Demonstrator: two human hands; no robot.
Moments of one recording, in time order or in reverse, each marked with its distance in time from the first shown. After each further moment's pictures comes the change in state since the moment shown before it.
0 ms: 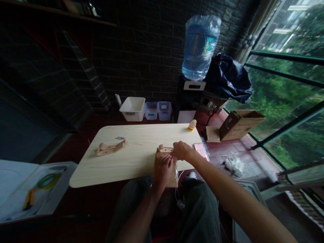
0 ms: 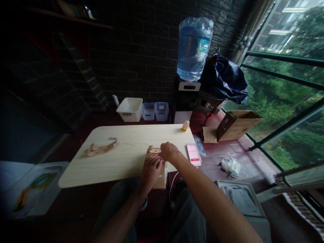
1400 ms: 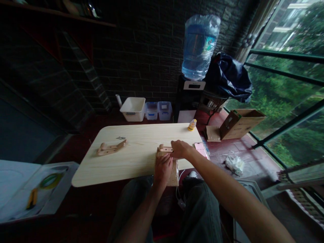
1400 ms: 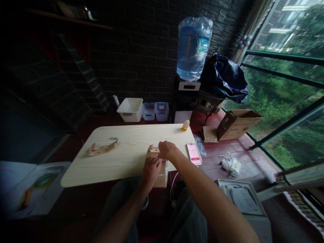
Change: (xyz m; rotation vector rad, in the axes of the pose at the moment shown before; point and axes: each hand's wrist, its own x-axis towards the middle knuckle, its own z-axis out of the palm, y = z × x) left_hand -0.002 -0.005 0.005 0.013 -0.001 0.025; right_hand -0.006 -0.011 -0.015 -0.045 0.017 -0.028
